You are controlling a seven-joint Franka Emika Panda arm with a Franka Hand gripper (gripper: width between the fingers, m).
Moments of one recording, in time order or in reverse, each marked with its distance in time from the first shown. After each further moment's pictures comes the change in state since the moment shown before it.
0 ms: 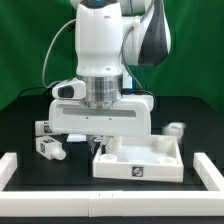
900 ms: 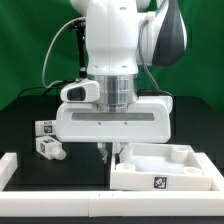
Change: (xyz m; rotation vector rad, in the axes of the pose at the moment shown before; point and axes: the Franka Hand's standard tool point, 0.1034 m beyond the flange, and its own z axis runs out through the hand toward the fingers) arm 0.063 -0.033 -0.010 0.016 0.049 -0.072
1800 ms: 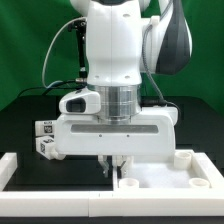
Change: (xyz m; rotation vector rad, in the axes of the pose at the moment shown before) arm 0.034 -0.004 0.011 -0.004 -0.008 -0.001
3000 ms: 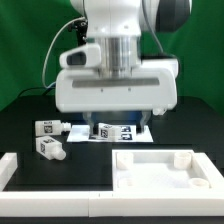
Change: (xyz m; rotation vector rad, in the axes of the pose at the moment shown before) arm -0.025 -0.010 -0.086 0.038 0.007 -0.003
